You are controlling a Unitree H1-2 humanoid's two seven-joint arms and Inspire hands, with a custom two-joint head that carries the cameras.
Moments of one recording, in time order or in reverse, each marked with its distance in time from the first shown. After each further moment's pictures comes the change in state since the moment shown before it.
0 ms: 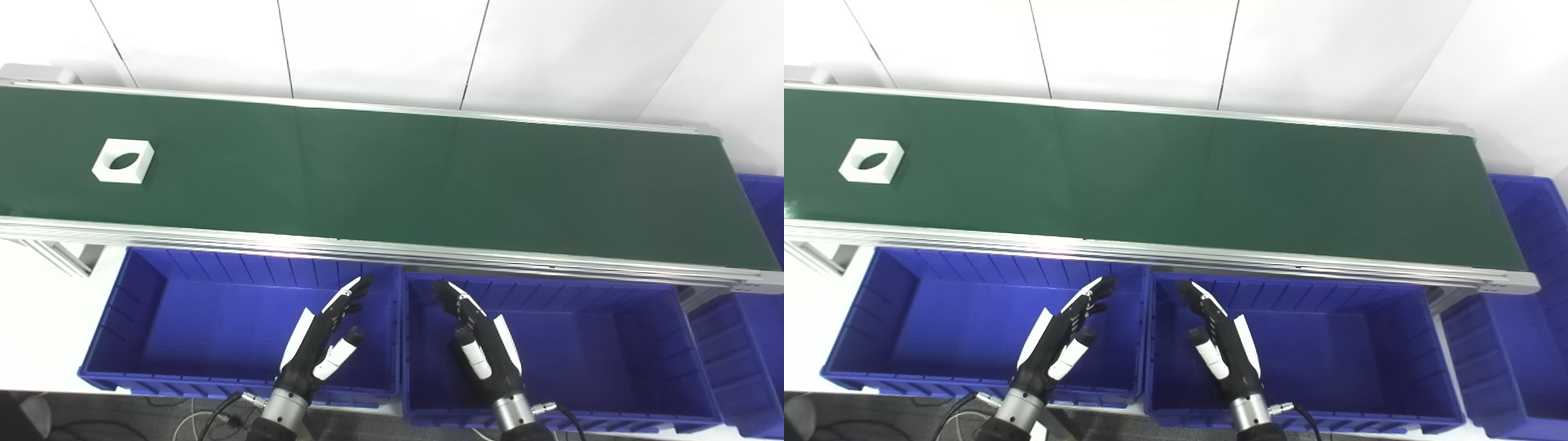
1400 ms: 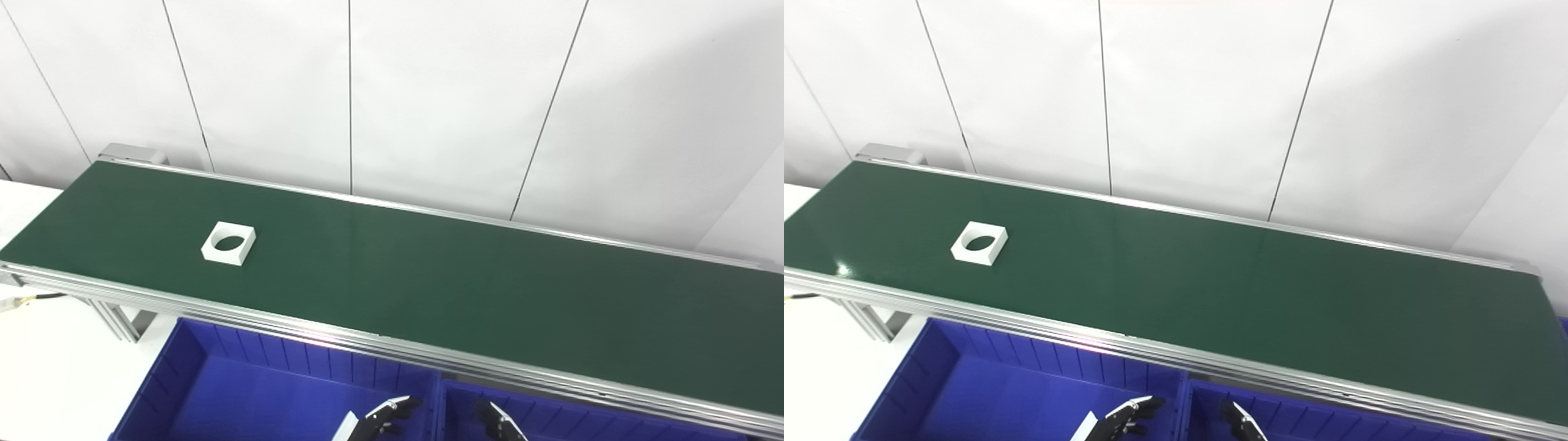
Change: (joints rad) left arm -0.081 -0.007 -0.093 0.174 0.016 0.000 0.122; right arm -0.052 -0.028 0.012 0.115 0.021 0.000 -0.009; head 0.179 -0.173
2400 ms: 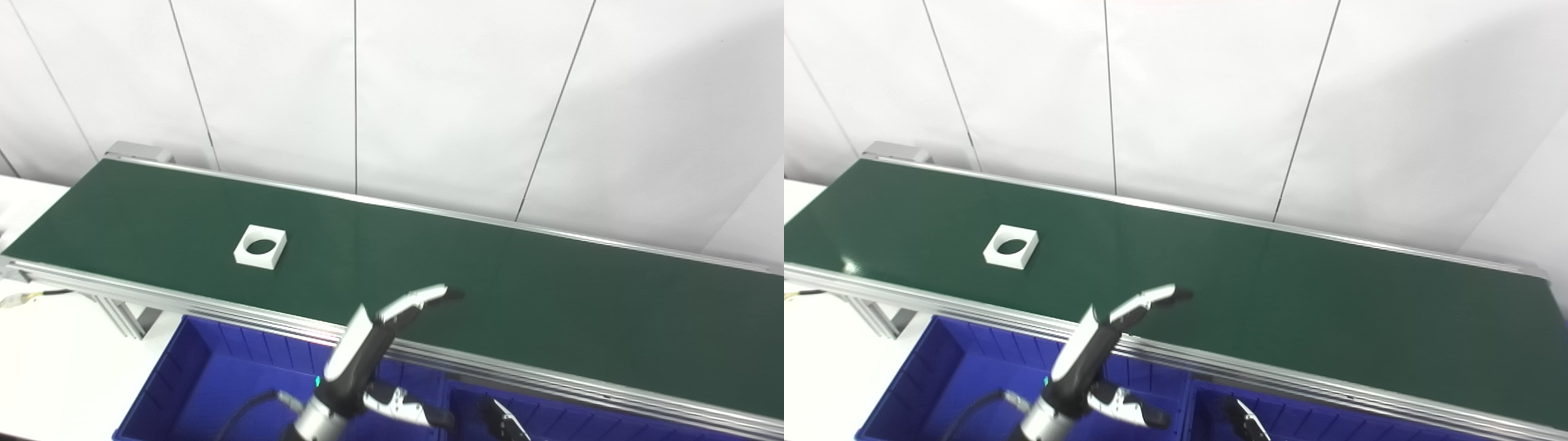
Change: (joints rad) left arm -0.166 0.175 0.022 -0.532 0.279 -0.005 0.098; right arm -0.021 -0.001 0.022 0.020 -0.003 -0.001 -0.032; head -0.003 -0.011
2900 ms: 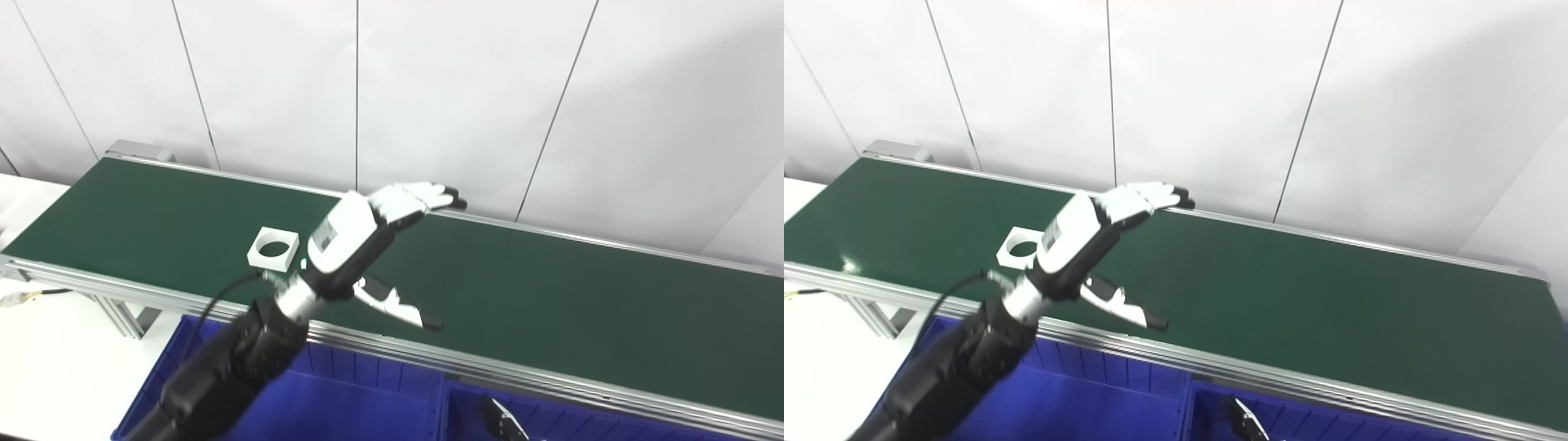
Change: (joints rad) left arm -0.274 0.085 0.269 0.065 0.273 0.000 -0.232; right arm -0.008 0.004 0.011 0.012 -0.002 -0.009 -0.017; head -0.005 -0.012
